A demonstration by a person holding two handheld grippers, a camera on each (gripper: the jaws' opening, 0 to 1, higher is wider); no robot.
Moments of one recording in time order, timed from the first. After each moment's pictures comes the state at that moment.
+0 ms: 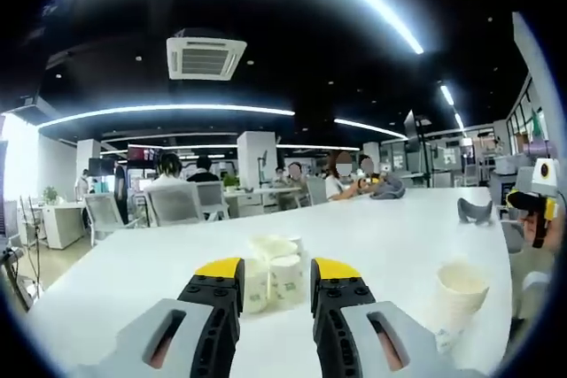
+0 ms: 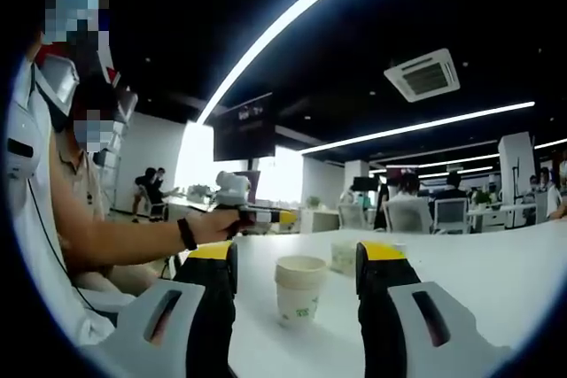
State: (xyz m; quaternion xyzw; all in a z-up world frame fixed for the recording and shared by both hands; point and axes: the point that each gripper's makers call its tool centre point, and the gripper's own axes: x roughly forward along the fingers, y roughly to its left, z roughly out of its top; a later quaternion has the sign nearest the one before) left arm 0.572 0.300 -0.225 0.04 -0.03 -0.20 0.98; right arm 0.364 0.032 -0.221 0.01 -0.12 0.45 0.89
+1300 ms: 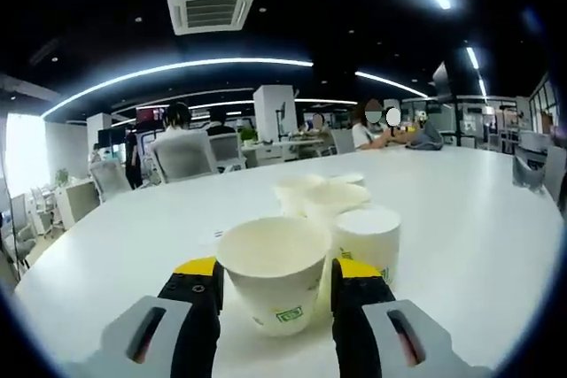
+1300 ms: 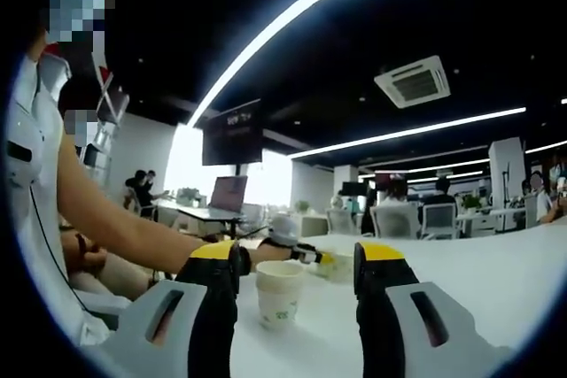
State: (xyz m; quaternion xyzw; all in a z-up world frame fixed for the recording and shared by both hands) left arm 0.740 0.283 -0.328 0.07 0.08 -0.14 0.98; right arm 0.376 0.004 -0.211 0.02 -0.13 0.42 0.90
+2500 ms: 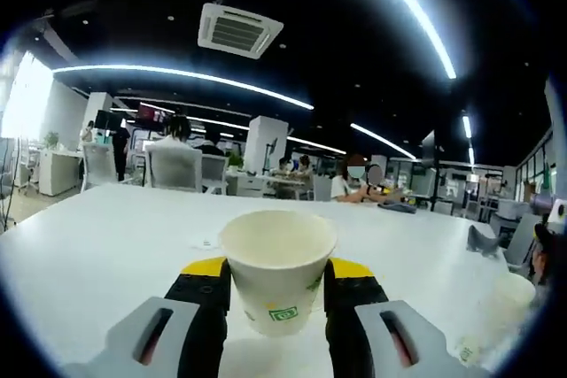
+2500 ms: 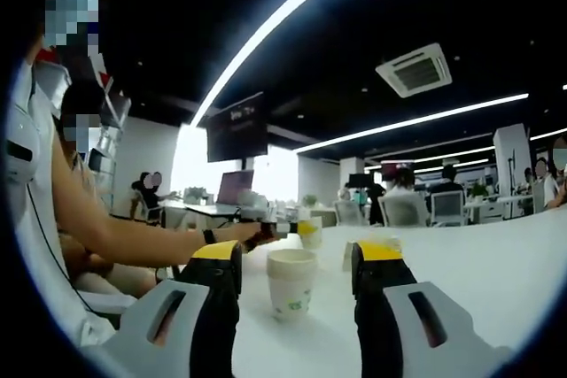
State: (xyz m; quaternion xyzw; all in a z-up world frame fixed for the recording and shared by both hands) left arm 0.630 0.306 -0.270 -0.06 0.02 -0.21 0.98; right arm 0.378 0.026 -0.237 0.03 -0.11 0.44 0.89
